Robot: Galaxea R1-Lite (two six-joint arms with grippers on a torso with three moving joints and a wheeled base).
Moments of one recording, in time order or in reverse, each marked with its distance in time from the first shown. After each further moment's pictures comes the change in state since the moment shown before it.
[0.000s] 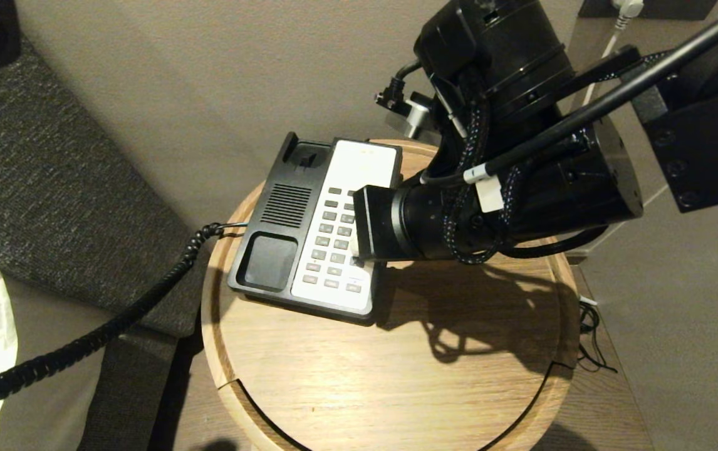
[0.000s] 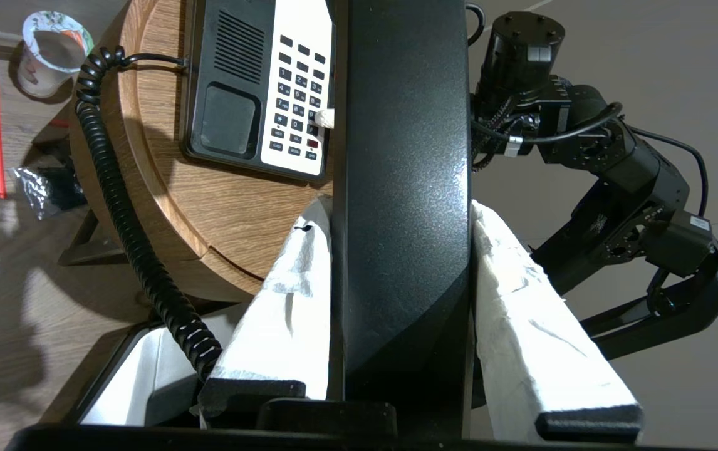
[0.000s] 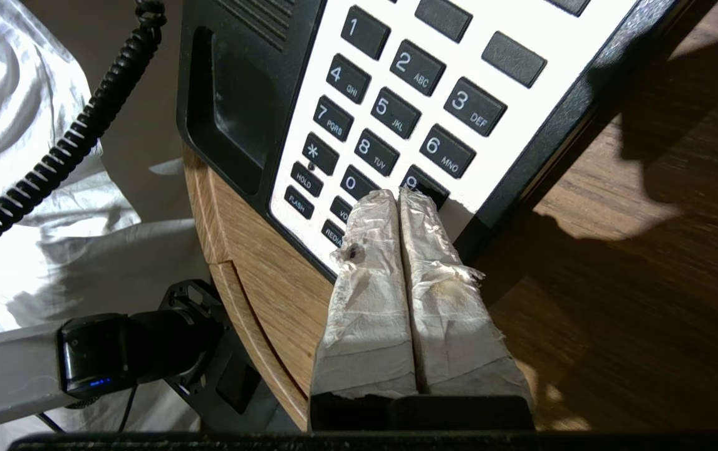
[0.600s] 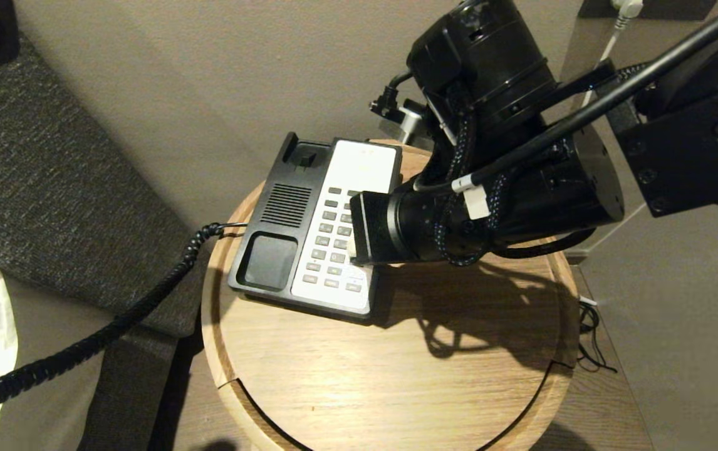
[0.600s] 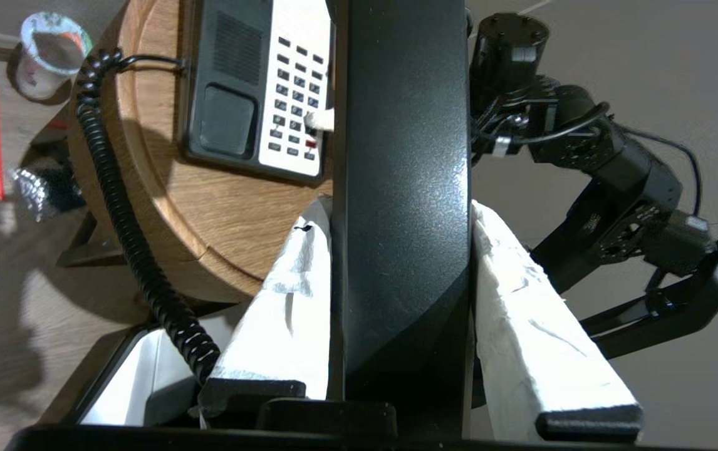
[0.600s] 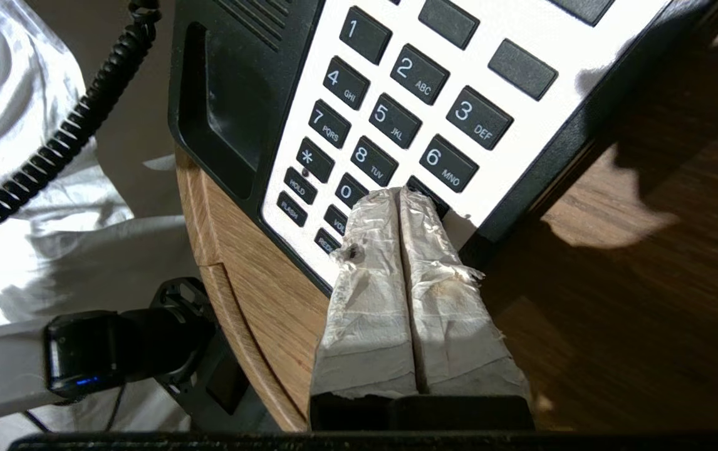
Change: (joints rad) left arm 0.000 -0.002 0.002 -0.008 -0.001 0.000; right arm -0.020 0.019 0.004 -0.007 0.000 -0.035
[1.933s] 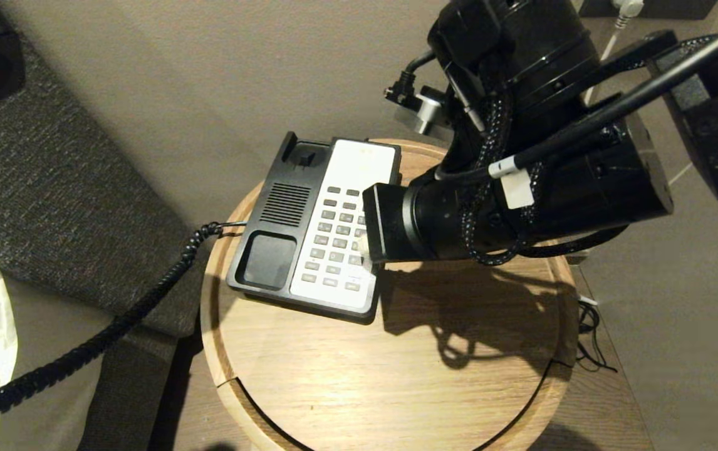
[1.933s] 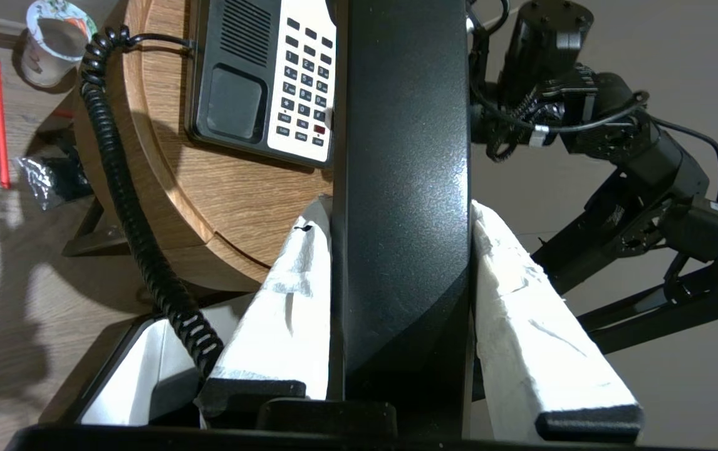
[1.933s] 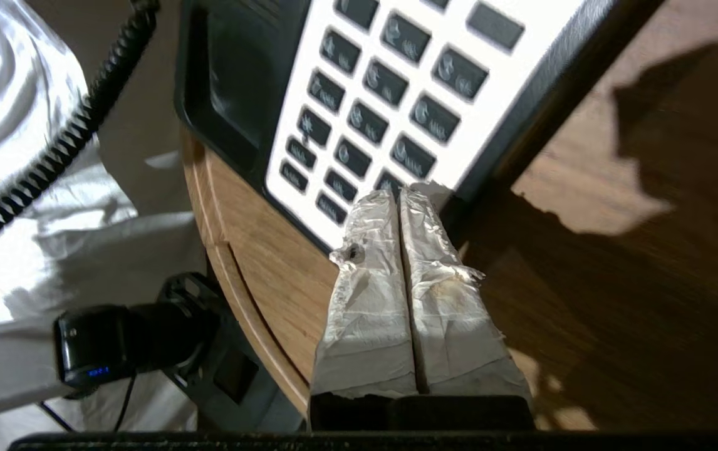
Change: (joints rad) left arm 0.001 -0.031 0.057 -0.007 0.000 -0.001; right arm 0.037 -0.047 0.002 0.043 -0.015 0.038
